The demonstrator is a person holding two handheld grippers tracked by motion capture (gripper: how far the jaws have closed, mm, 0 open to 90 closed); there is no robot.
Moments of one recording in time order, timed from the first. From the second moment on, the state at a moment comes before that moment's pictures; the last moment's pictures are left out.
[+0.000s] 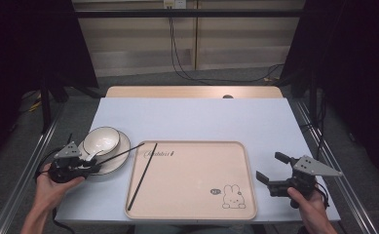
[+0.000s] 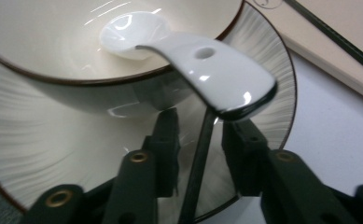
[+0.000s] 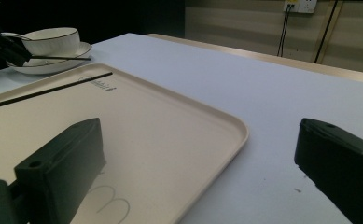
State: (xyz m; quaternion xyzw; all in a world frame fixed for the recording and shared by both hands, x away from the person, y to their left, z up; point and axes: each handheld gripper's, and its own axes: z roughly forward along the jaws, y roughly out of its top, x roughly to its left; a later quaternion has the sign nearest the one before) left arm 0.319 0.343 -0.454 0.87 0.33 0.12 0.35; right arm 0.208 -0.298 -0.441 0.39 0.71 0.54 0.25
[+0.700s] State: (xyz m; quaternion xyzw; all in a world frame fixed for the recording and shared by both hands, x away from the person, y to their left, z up) left arm 0.320 0.331 -0.450 0.87 0.32 0.10 0.36; right arm 0.207 -0.298 -0.441 0.39 0.70 0.54 0.25
